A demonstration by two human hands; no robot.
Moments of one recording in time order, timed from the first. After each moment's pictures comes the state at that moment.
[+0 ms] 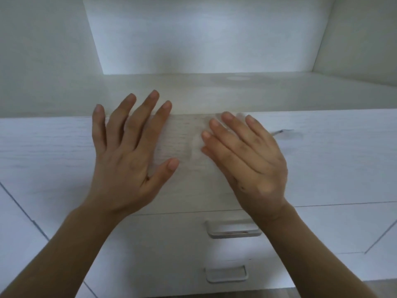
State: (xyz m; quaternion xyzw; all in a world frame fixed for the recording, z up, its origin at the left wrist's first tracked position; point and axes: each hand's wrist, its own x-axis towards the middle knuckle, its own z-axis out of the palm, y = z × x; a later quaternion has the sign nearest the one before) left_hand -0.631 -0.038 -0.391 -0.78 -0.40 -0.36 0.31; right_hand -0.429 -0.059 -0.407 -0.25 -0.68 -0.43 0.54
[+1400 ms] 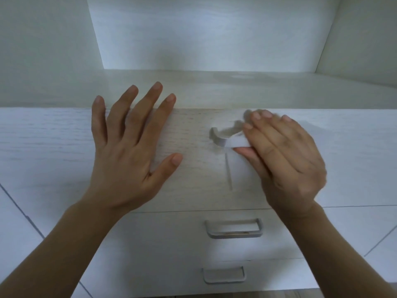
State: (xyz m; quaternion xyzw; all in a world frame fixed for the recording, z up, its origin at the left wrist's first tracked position) left_hand -0.628 -0.036 -0.392 -0.78 -0.40 -0.37 0.32; right_hand -0.396 -0.063 -0.407 -0.29 -0.65 -0.47 0.53
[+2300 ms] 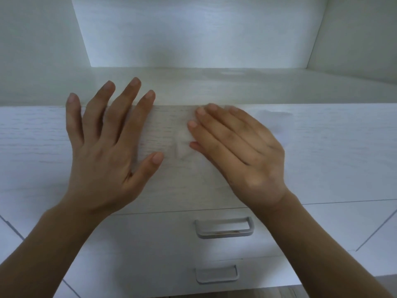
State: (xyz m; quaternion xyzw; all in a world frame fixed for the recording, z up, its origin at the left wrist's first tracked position) left_hand -0.627 -0.034 -0.392 -0.76 -0.39 -0.38 0.35; right_hand -0.418 -0.054 -0.400 -0.22 -0.69 -0.46 0.51
